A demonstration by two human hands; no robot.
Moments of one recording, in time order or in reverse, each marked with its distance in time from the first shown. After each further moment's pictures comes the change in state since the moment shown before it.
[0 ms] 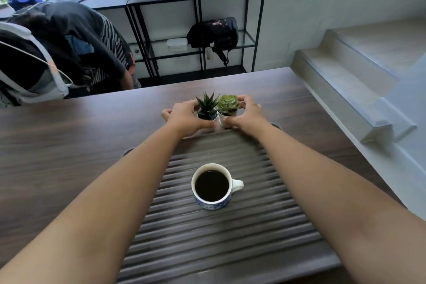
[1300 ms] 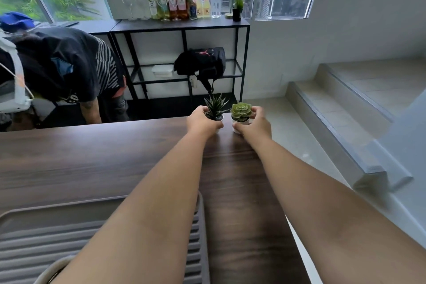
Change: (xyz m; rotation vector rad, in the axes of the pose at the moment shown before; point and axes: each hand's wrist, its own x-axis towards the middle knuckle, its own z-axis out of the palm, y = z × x) left_hand 0.166 0.216 0.129 -0.517 0.180 -0.262; right_hand 0.152 0.094 -0.182 0.044 0.218 0.025
